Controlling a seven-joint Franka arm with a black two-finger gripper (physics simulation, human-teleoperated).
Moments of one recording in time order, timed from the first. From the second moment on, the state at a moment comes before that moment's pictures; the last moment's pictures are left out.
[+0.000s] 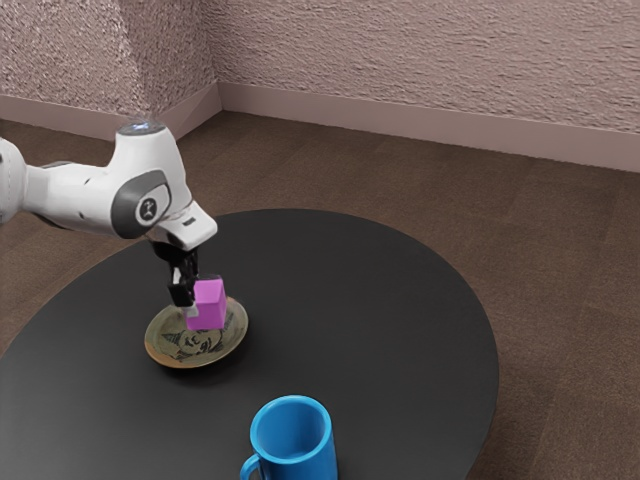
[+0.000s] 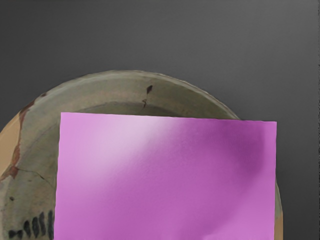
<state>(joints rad) -0.20 0.08 0.29 -2.18 -0.03 2.26 1.10</state>
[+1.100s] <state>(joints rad) -0.16 0.17 0.29 -2.18 -0.08 2.30 1.10</state>
